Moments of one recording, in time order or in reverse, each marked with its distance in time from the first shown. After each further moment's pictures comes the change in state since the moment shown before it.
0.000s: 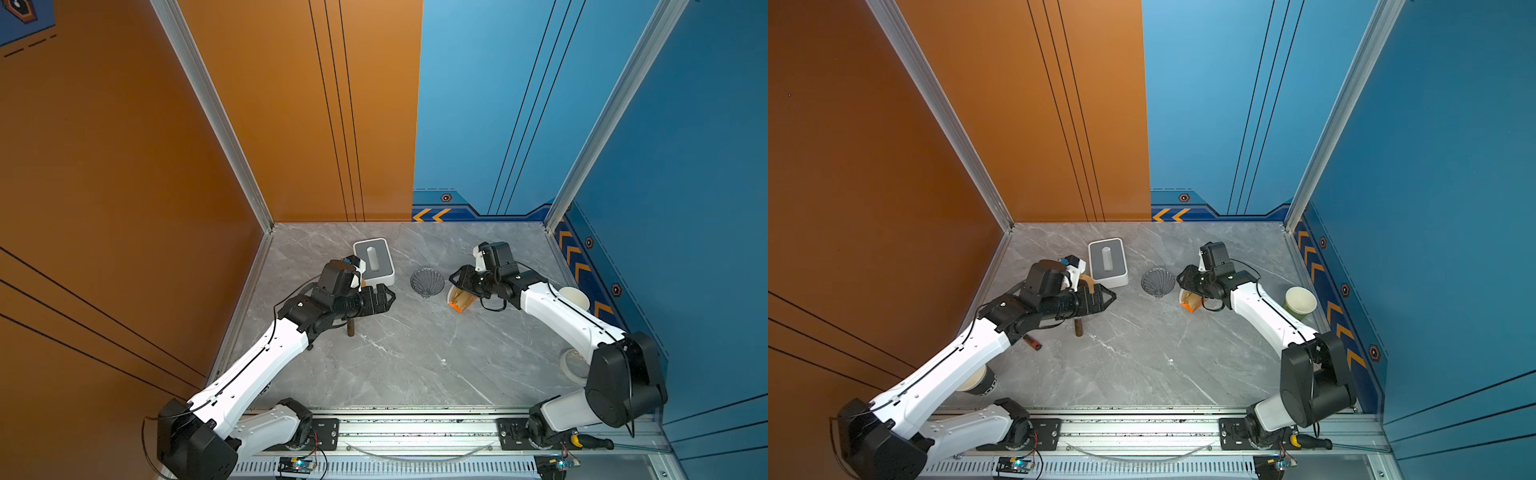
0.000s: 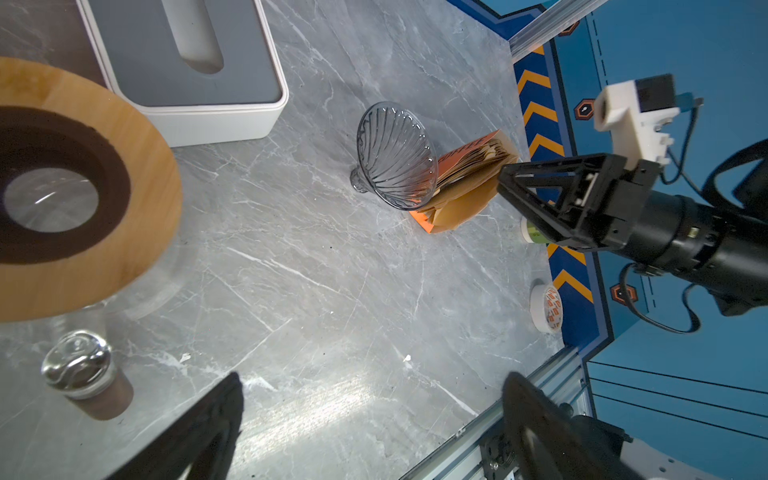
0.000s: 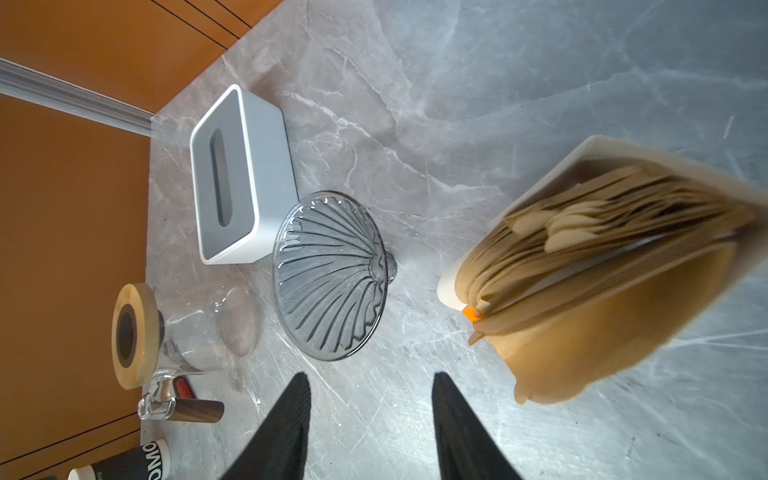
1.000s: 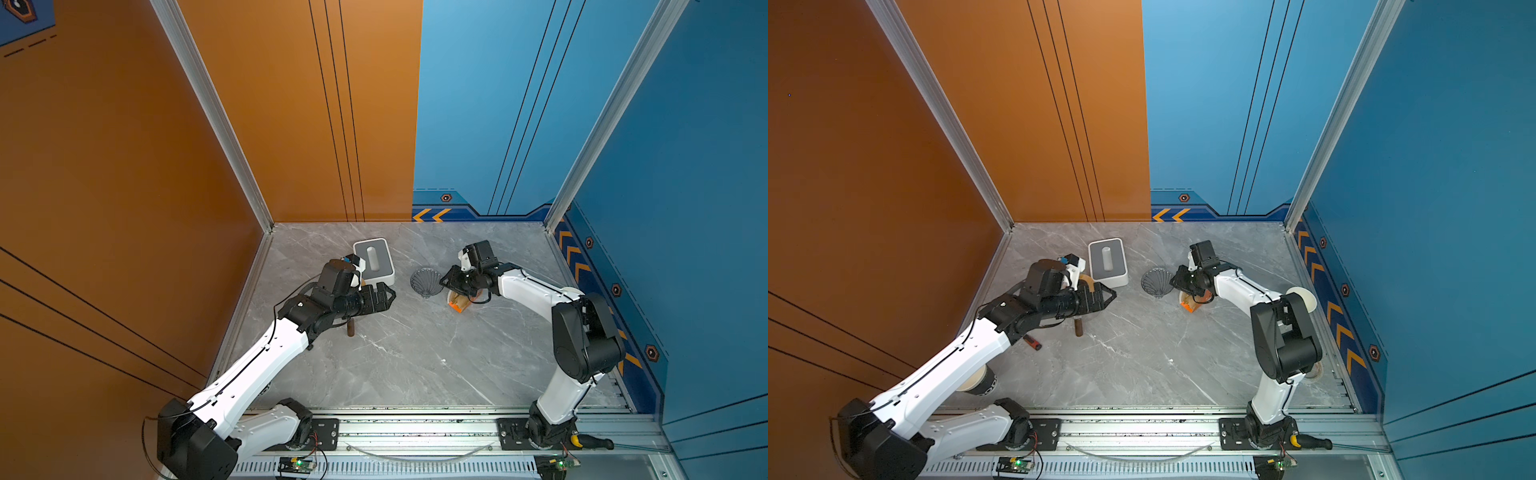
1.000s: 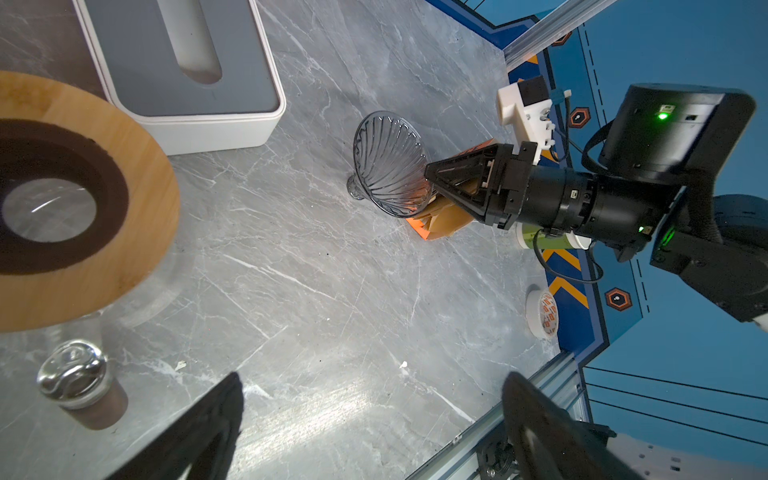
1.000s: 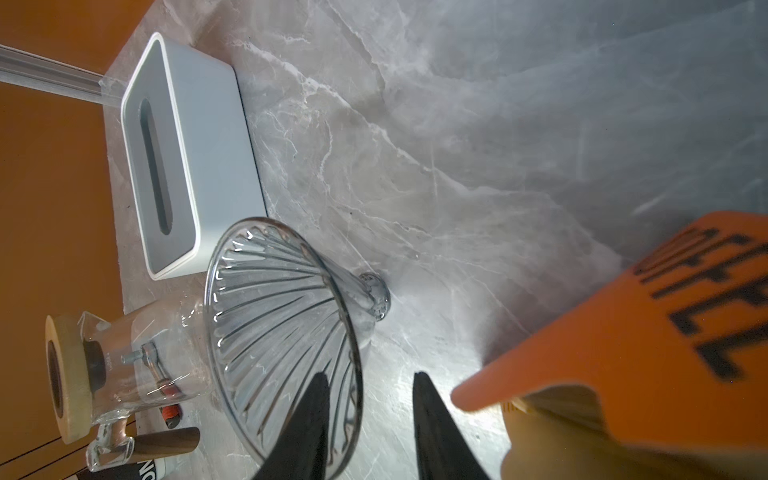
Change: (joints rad) left arm 0.003 0.000 0.000 0.009 0.000 -0.003; right arm -0.011 0.264 0.094 0.085 -0.095 0.005
